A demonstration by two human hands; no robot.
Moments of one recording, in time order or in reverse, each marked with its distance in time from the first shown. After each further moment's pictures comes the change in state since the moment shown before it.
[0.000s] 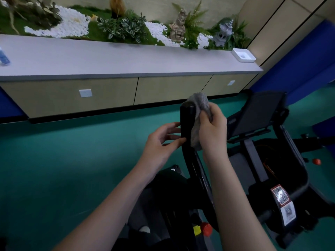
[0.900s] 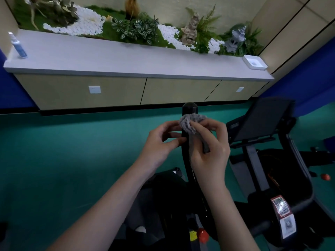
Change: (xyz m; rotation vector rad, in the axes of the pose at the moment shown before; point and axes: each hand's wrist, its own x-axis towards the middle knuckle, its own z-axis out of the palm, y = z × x) left_hand 0.004 -0.001 0.005 -0.022 0.050 -0.014; right_hand -0.038 0.028 -0.015 -0.238 0.044 -0.666
